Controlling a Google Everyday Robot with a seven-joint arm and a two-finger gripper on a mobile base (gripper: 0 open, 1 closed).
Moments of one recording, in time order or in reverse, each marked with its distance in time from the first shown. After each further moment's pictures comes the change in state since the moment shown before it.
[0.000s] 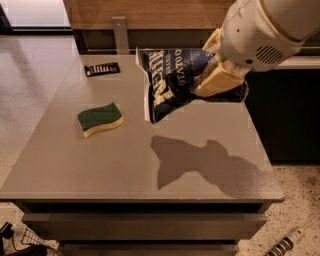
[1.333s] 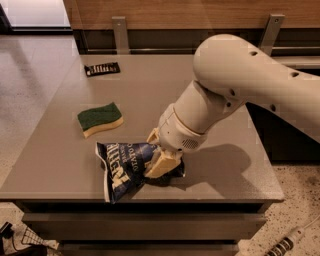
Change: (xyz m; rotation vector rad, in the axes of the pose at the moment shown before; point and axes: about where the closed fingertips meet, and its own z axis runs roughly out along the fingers) arm 0.001 0.118 0.182 -0.459 -0.117 -0.069
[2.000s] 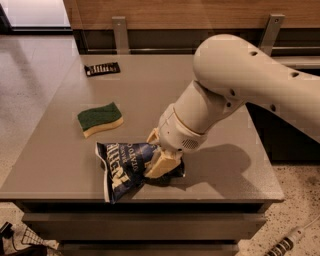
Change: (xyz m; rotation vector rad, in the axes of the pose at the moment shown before) arm 0.000 0.000 0.000 0.000 0.000 0.000
